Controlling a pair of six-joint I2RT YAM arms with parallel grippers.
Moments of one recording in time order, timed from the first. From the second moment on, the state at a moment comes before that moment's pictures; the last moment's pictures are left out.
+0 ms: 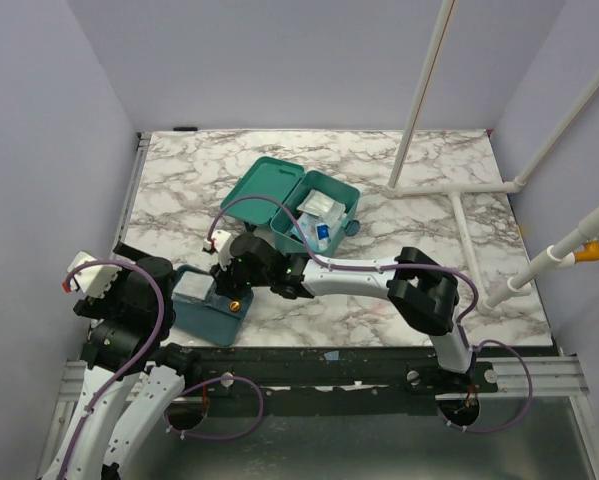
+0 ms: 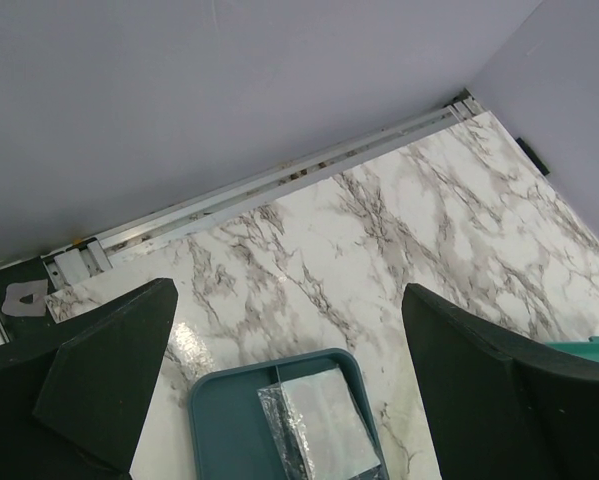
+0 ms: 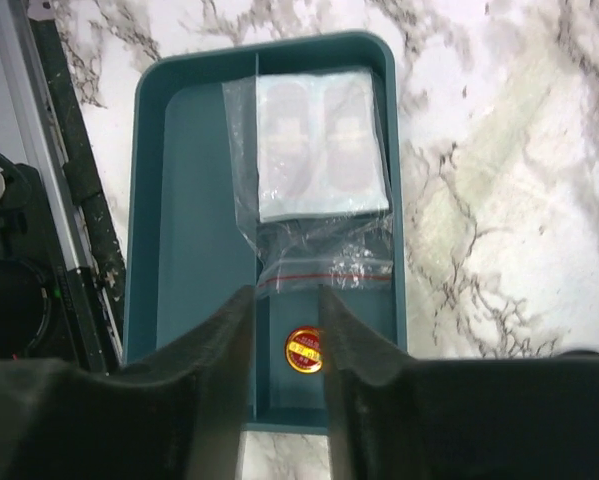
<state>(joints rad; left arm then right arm) -0.35 0.42 0.78 -0.94 -1.15 -0.91 1.19 2.05 1.48 0.06 -0.13 0.13</state>
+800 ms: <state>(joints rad) -0.35 0.41 0.77 -0.91 -1.13 -0.88 1.19 2.11 1.46 -0.11 0.03 0.20</state>
